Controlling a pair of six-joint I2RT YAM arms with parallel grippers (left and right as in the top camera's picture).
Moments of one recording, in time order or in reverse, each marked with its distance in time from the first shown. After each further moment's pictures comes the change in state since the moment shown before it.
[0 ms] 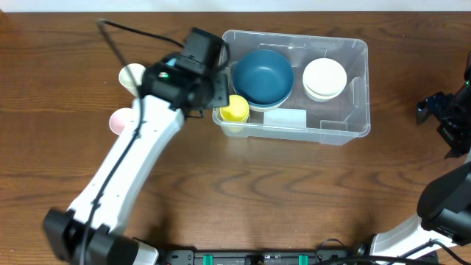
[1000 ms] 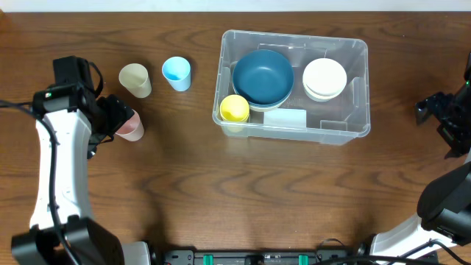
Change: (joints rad) left arm 0.639 -0.052 -0.301 -0.038 0.004 -0.152; right arm 0.000 0.000 0.000 0.000 0.000 0.000
